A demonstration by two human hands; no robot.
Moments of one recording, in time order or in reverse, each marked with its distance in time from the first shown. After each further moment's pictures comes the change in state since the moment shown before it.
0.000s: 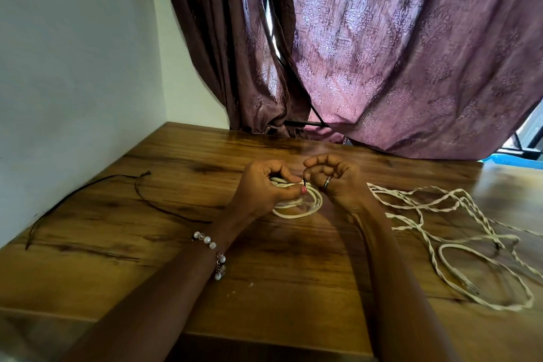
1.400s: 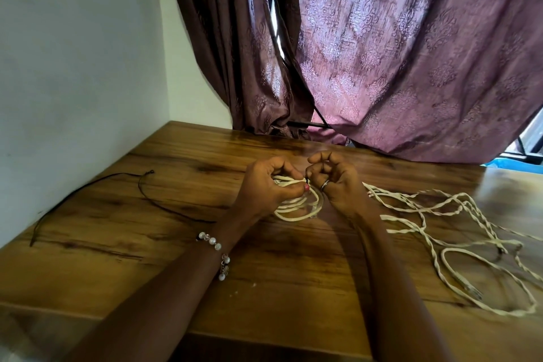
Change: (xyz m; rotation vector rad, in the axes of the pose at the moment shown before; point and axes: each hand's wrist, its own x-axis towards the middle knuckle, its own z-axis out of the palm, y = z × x) left_hand -0.004 0.001 0.000 0.007 0.029 -0.045; right_hand 0.004 0.010 0.002 -0.193 -0.033 -0.131
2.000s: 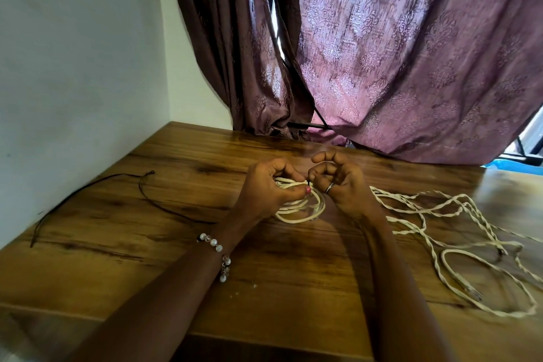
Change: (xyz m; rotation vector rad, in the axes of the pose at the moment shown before) left_hand -0.001 0.003 0.000 0.023 -0.001 -0.017; right_hand -0.003 -0.003 -0.007 0.016 -0.034 -0.012
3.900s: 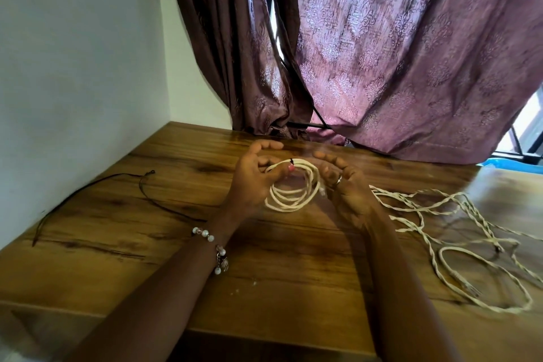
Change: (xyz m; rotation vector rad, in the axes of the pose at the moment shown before) left_hand 0.009 -0.005 -0.013 -0.217 0.094 -0.085; right_hand -0.005 -0.005 0.007 0.478 0.090 0.240
